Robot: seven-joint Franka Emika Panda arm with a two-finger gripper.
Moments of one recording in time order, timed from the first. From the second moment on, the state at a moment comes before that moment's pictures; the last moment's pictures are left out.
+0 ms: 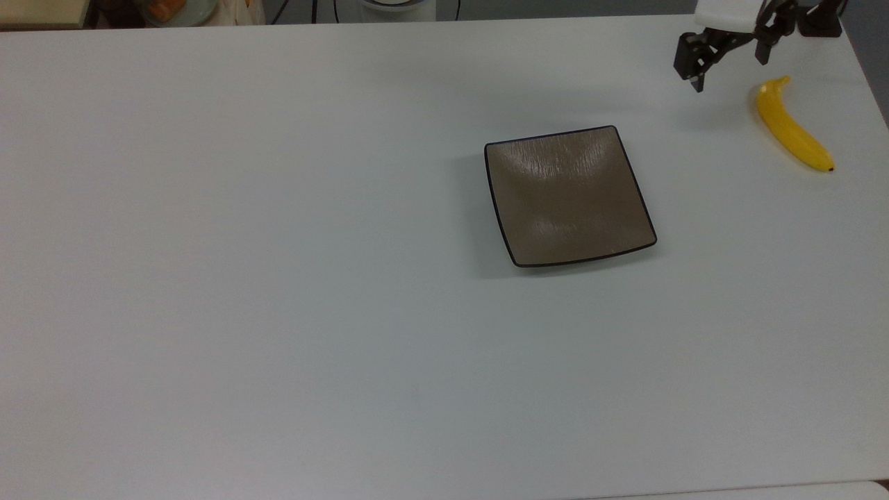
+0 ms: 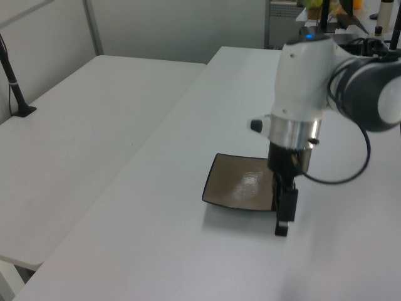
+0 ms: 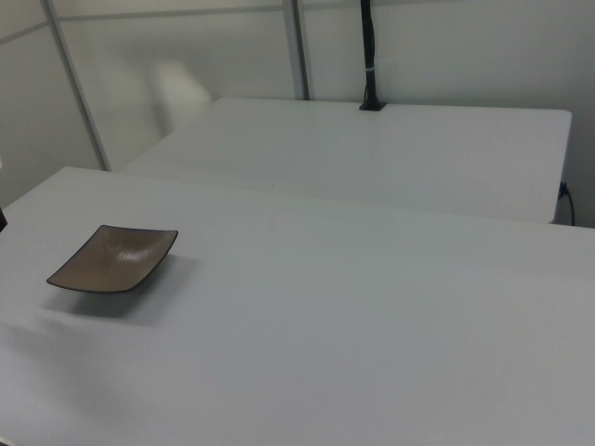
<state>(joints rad) 0.65 0.31 0.20 -1.71 0.15 2.23 0.36</state>
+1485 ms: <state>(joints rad) 0.83 0.70 0.25 -1.49 -0.23 2.46 0.80</state>
